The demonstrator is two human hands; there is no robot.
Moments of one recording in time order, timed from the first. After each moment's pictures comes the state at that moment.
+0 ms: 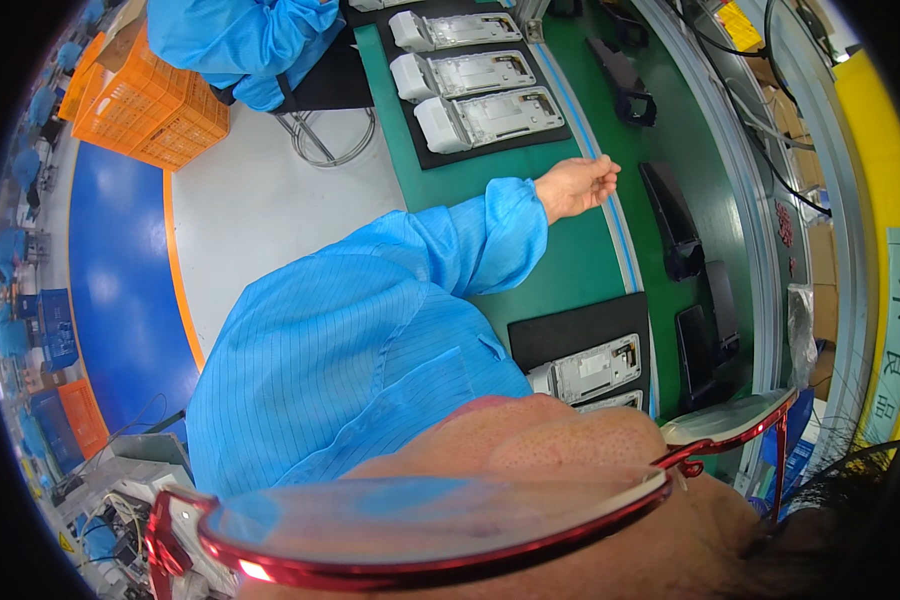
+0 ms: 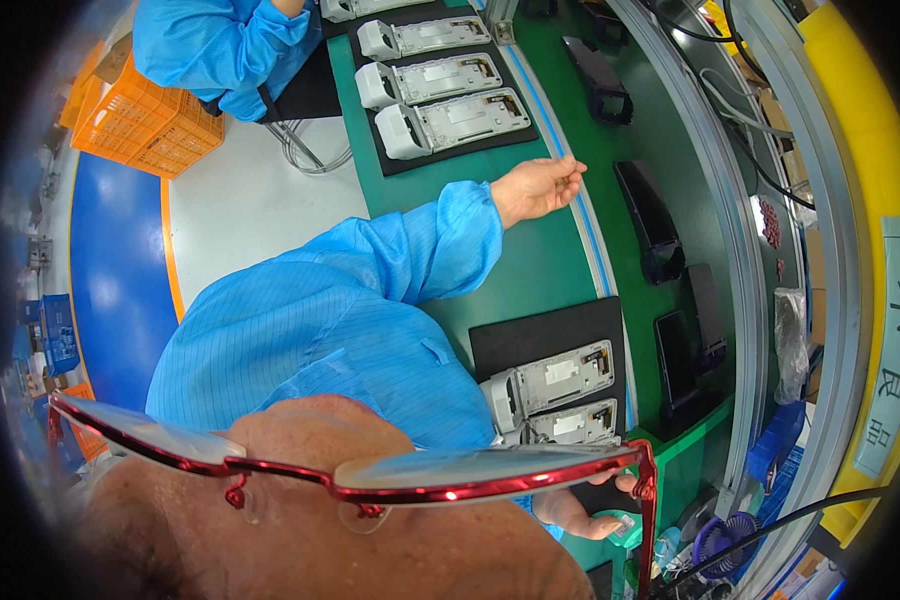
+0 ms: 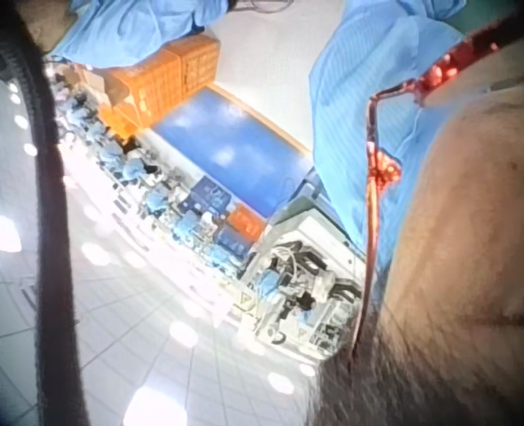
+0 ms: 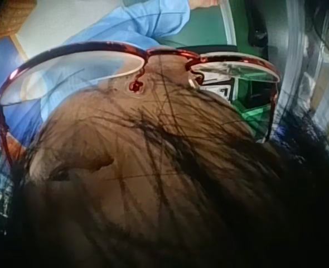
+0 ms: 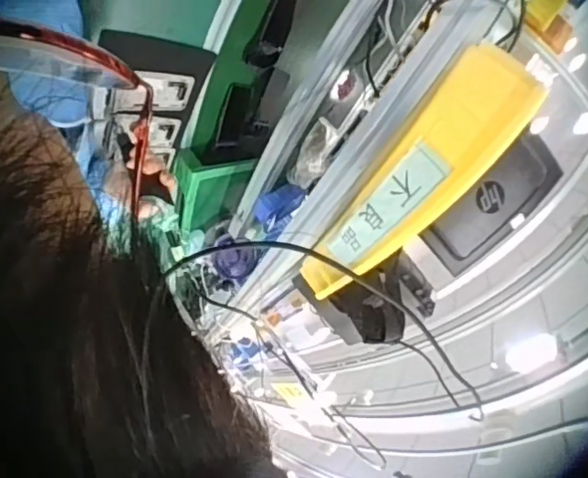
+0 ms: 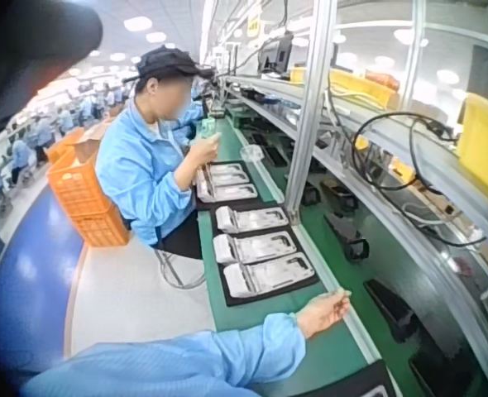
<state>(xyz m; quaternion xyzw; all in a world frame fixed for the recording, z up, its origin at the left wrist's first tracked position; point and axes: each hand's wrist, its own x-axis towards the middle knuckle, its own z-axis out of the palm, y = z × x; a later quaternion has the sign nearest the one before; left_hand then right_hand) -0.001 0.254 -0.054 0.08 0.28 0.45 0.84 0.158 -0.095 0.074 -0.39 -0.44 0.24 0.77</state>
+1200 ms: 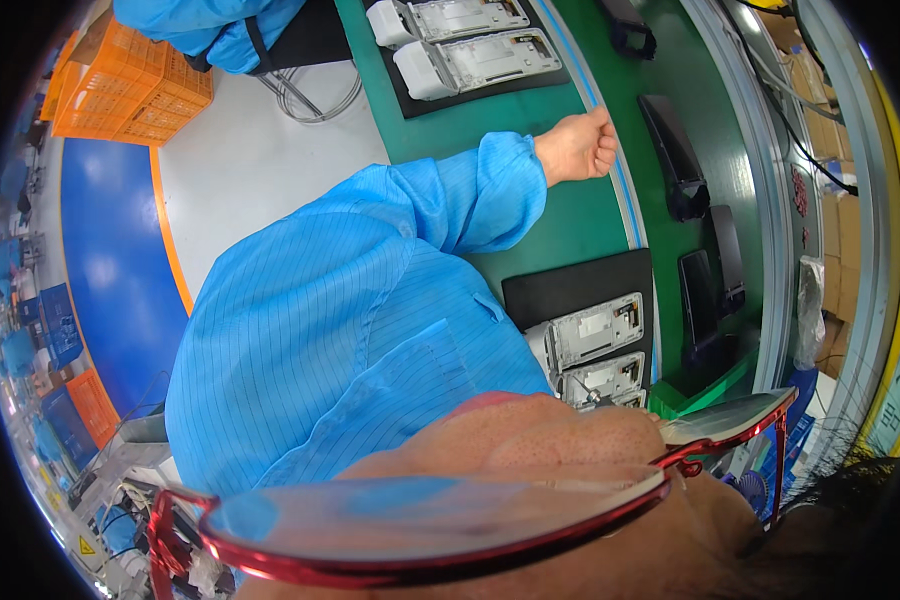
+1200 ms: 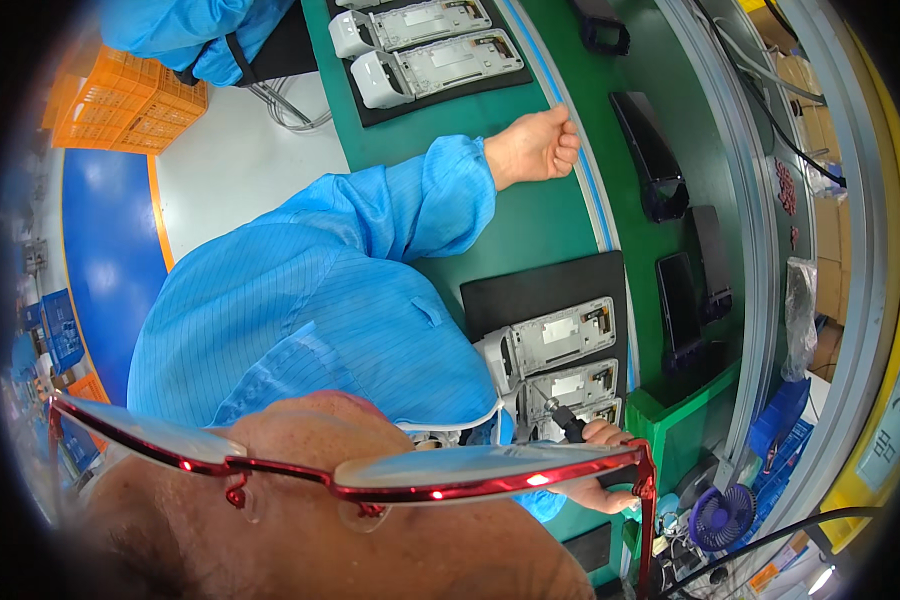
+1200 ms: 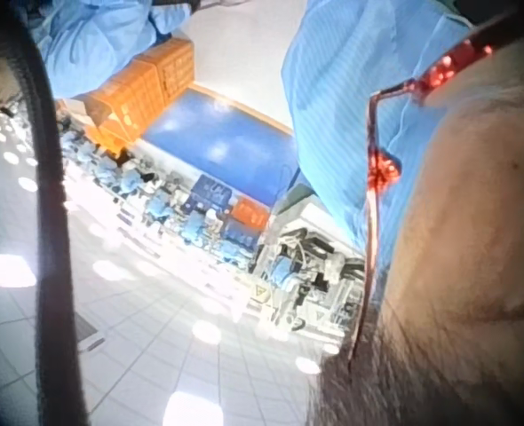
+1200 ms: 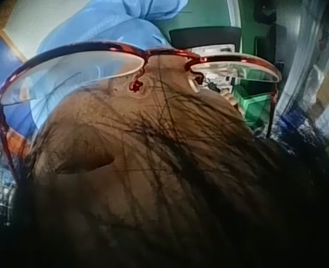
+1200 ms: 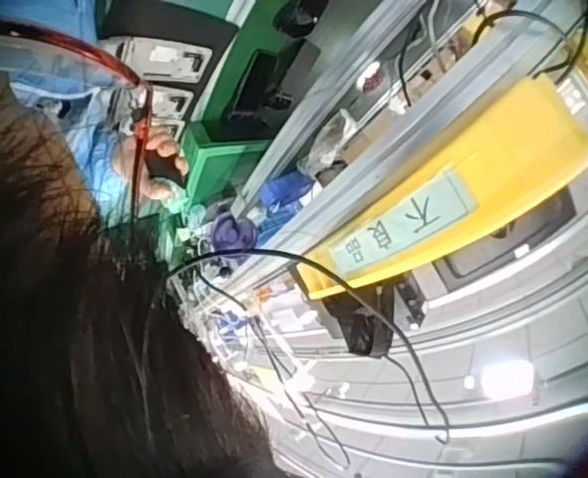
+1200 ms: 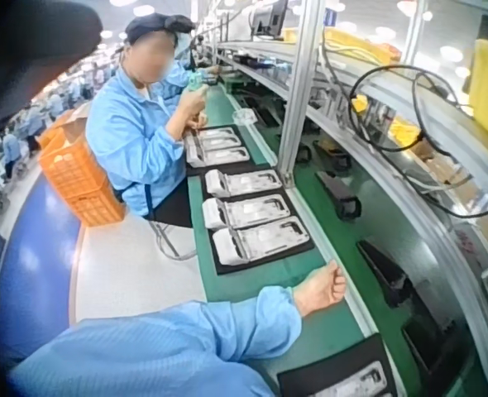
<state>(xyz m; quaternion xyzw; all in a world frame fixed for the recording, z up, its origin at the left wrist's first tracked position) 0.006 0.242 -0.052 0.03 0.21 0.38 0.90 0.204 -0.121 0.058 -0.43 -0.26 0.24 0.83</state>
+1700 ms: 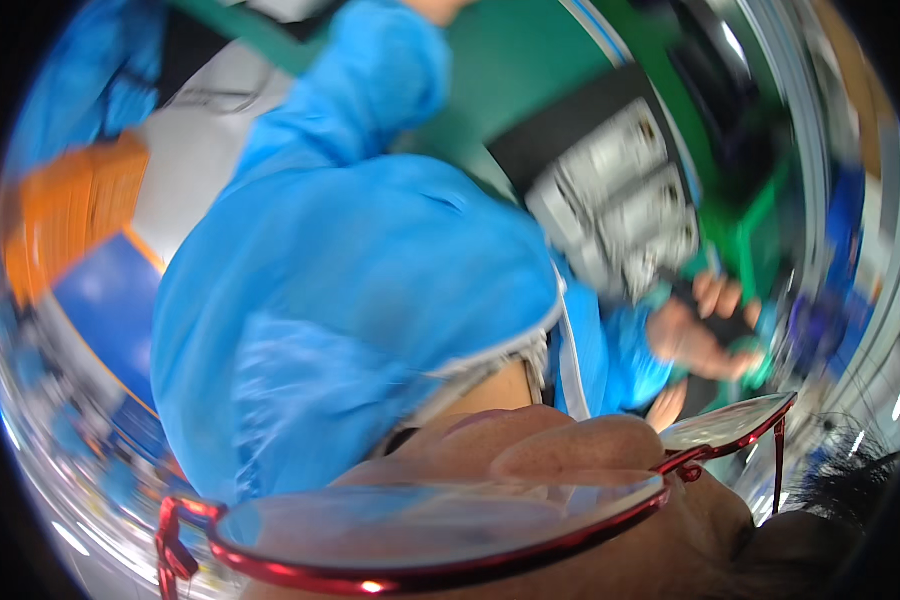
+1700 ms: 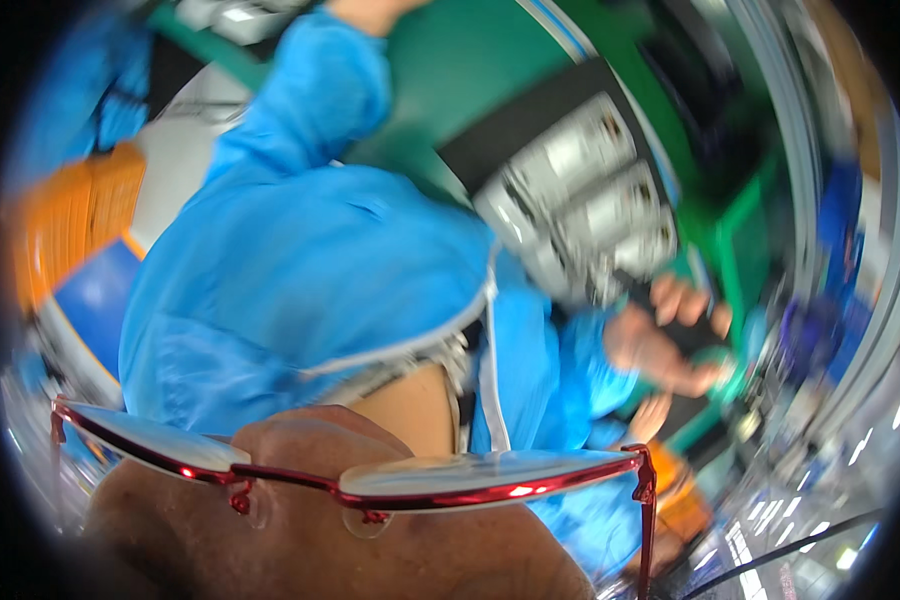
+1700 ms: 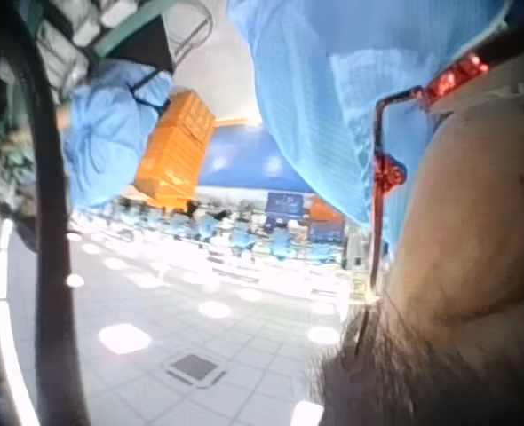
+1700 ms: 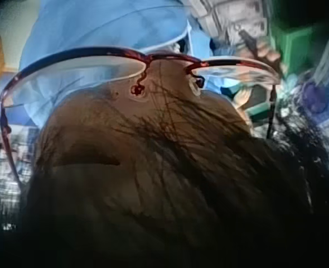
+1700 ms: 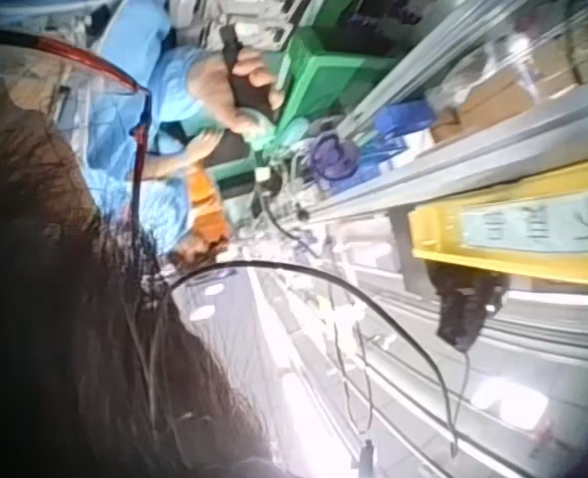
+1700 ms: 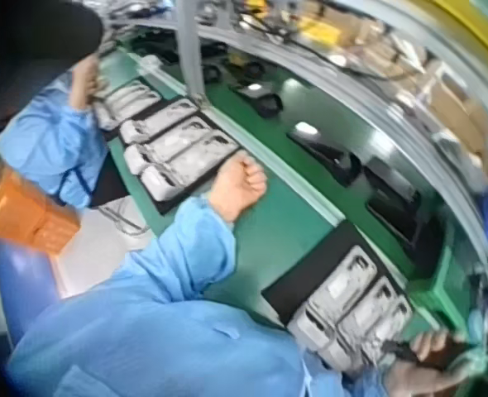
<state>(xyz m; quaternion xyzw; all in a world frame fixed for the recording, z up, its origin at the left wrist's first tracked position) -0.020 0.282 -0.075 0.00 0.21 0.37 0.90 0.200 -0.139 0.088 -0.43 -0.26 0.20 0.84</state>
